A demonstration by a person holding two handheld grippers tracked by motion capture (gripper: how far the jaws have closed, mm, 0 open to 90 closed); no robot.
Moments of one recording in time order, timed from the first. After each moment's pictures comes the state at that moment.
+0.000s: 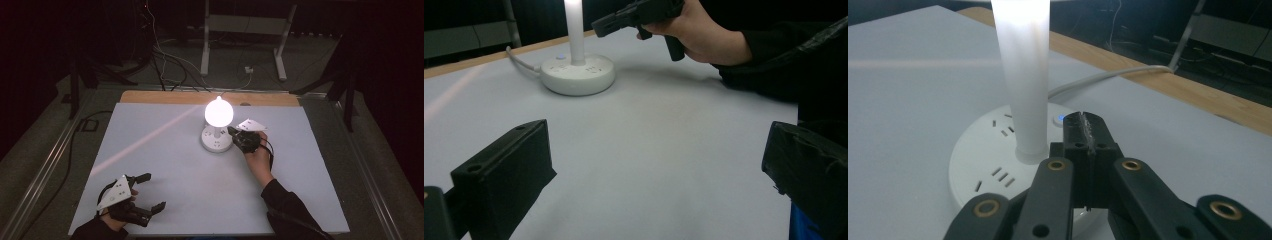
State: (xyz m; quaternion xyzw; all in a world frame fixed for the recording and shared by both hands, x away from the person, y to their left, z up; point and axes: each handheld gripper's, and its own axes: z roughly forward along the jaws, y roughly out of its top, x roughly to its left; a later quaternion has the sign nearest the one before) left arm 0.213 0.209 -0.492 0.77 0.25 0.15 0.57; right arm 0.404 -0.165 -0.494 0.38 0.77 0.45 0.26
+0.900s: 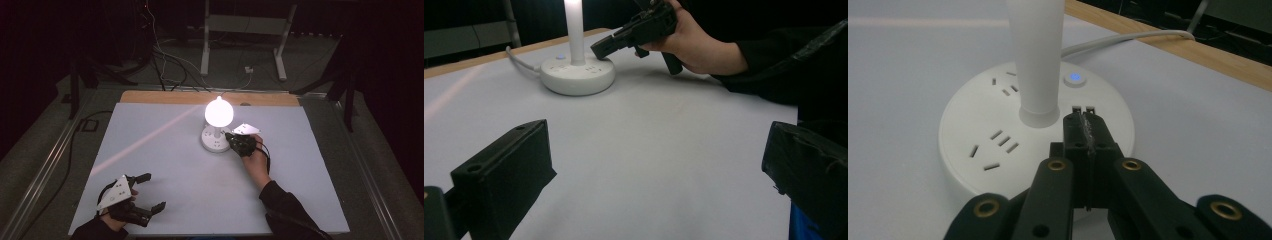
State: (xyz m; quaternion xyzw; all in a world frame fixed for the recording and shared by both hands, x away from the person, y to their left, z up) left arm 0.213 0.210 -0.492 0.77 0.25 0.15 0.57; right arm 0.407 -0.159 -0.518 0.38 0.79 0.42 0.24
